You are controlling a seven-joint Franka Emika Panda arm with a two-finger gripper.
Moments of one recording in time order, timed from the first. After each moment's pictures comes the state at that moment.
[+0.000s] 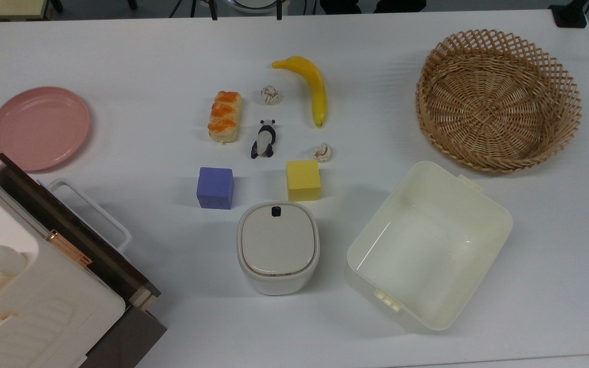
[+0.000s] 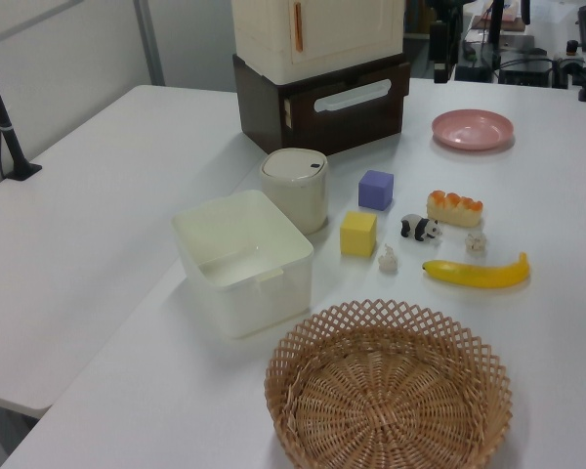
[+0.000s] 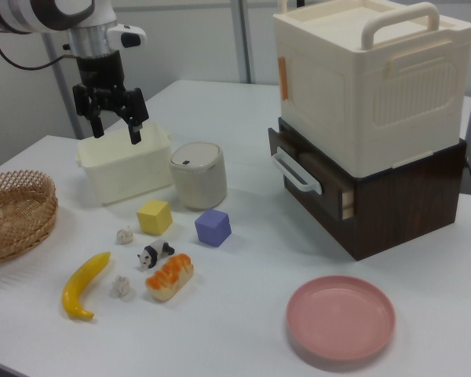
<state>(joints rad) 0.18 0.06 -0.11 -1.48 0.00 1.48 0.03</state>
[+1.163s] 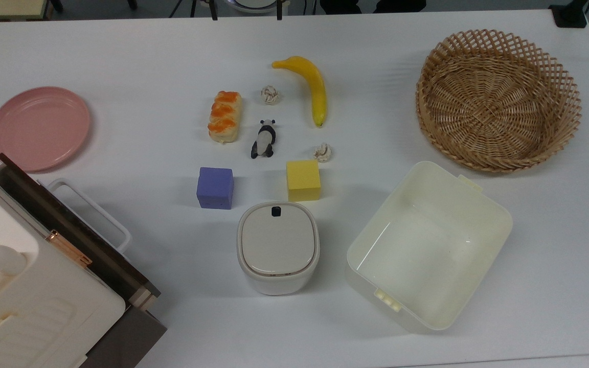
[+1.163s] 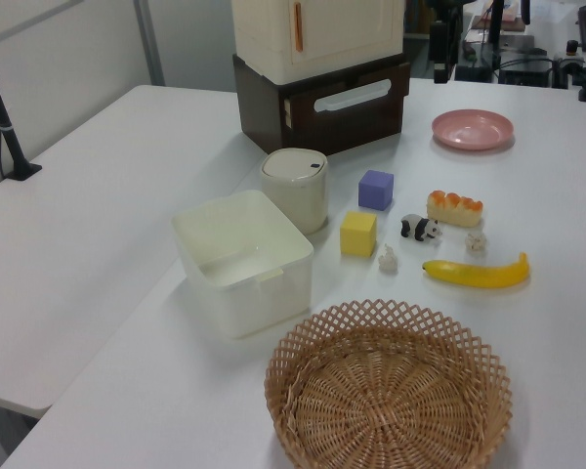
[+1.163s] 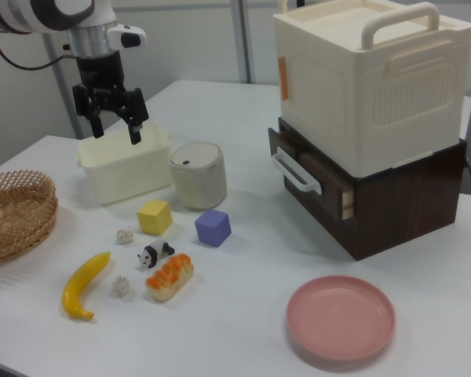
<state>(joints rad) 0.18 0.07 -0.11 -1.48 0.00 1.48 0.03</state>
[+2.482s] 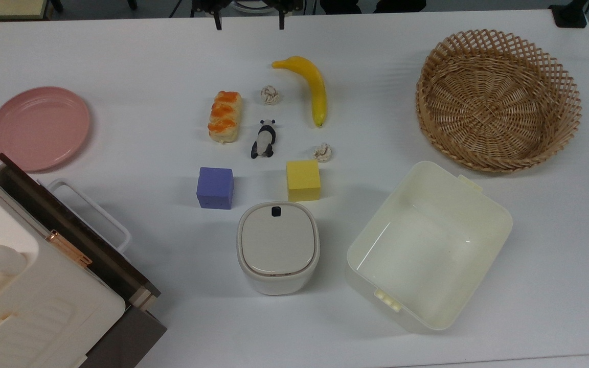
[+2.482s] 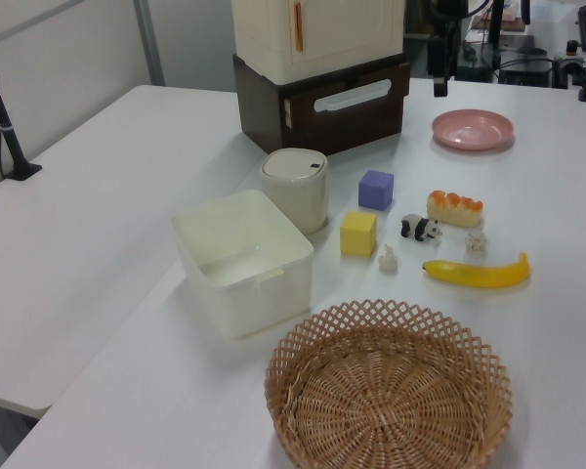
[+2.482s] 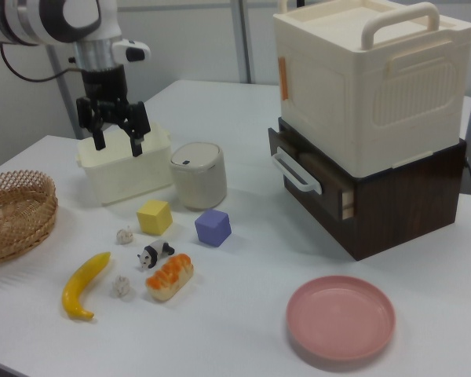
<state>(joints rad) 0.18 0.09 -0.11 -1.51 0.00 1.48 0.03</state>
